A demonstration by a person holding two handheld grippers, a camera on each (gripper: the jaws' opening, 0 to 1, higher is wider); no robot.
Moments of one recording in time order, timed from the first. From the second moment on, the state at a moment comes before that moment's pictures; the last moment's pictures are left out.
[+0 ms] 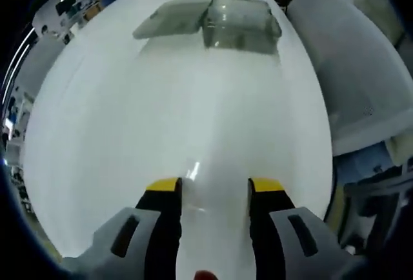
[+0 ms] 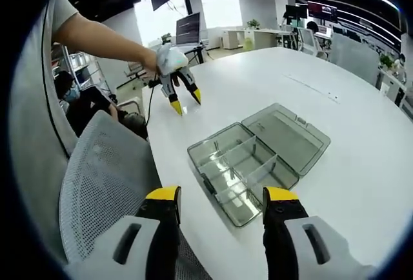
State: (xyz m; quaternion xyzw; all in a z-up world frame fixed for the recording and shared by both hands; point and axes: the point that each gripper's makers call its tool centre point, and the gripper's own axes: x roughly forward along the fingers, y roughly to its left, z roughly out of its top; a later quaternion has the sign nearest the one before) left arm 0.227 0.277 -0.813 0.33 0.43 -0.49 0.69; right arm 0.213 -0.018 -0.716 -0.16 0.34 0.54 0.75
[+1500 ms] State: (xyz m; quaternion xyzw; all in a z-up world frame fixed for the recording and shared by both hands) left arm 0.245 0.242 -0.786 0.31 0.44 -0.46 0.70; right arm 0.224 -0.011 -0.711 -0.14 0.32 0.55 0.75
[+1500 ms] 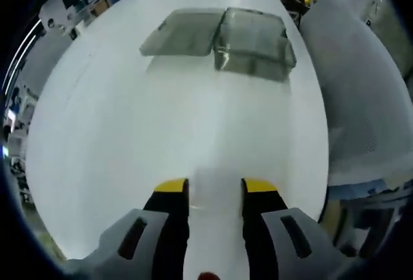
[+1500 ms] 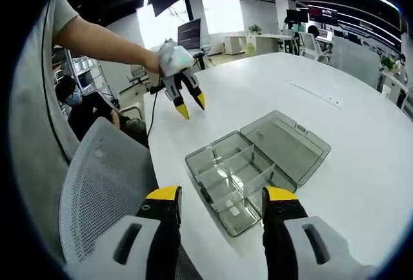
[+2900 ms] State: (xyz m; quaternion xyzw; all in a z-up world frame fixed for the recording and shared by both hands) left arm 0.235 0.112 -0.688 0.30 0.30 -0.51 0.74; right arm 0.228 0.014 -0.686 -0.10 0.30 0.57 0.76
